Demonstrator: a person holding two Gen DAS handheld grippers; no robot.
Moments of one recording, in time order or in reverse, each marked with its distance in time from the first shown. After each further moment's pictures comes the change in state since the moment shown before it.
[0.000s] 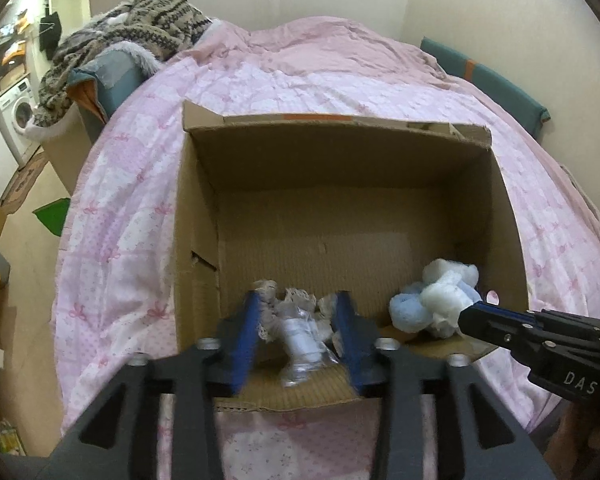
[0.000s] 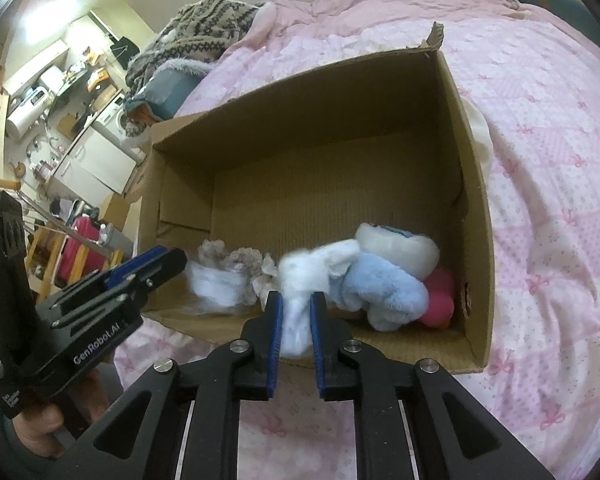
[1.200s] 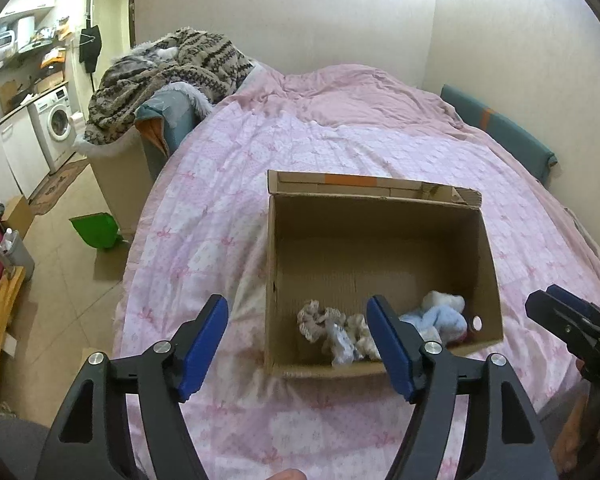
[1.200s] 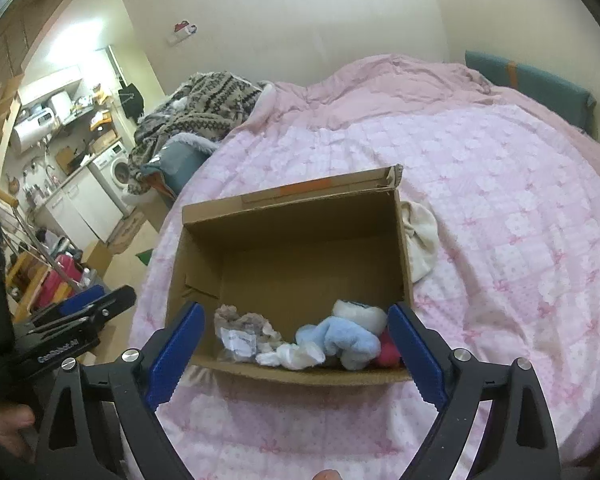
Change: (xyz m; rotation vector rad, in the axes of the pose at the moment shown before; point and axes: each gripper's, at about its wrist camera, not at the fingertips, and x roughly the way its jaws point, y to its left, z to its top) left arm -0.104 0.030 -0.005 -0.069 -0.139 0.065; right arm -0.095 0.033 -0.013 -0.080 -0.295 -0.124
